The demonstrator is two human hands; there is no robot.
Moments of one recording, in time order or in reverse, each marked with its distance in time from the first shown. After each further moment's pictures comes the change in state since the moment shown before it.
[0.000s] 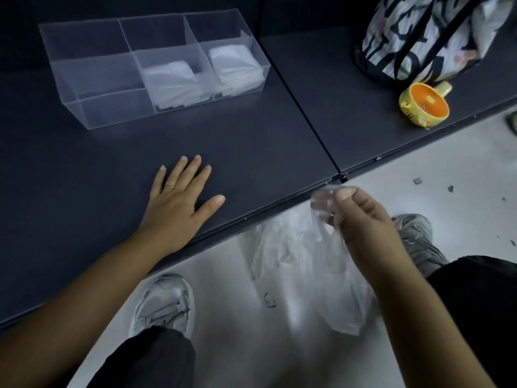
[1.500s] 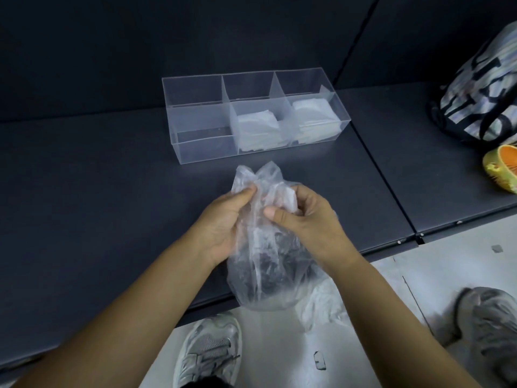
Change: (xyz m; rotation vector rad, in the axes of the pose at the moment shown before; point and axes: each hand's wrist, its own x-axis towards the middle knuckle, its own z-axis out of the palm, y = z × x) left_hand 0.022 -0.015 -0.057 -1.812 -0.048 -0.557; right_hand 0.073 -0.008 0.164 -0.109 -0.366 -0.079
